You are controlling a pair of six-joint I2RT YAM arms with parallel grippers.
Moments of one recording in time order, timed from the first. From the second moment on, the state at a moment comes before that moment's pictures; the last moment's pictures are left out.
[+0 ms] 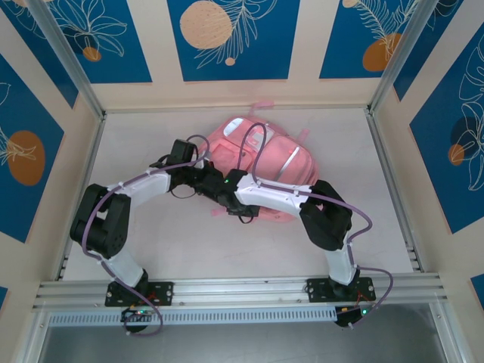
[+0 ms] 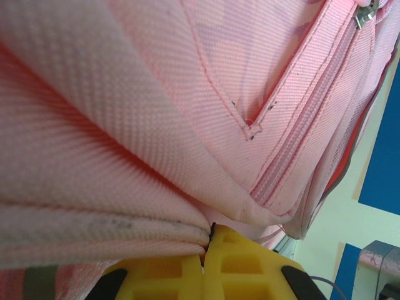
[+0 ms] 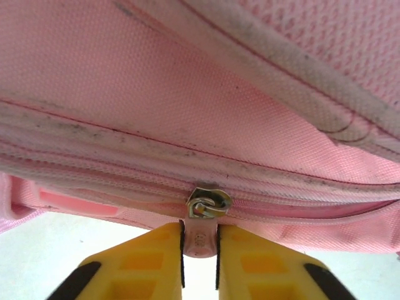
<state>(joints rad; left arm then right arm) -0.40 1.68 1.02 -0.22 0.69 -0.84 1.01 1.98 1.56 -1.20 0.42 1.21</state>
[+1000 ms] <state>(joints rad) -0.41 1.68 1.03 -0.26 0.67 -0.82 1.01 1.90 1.45 -1.24 0.42 1.19</state>
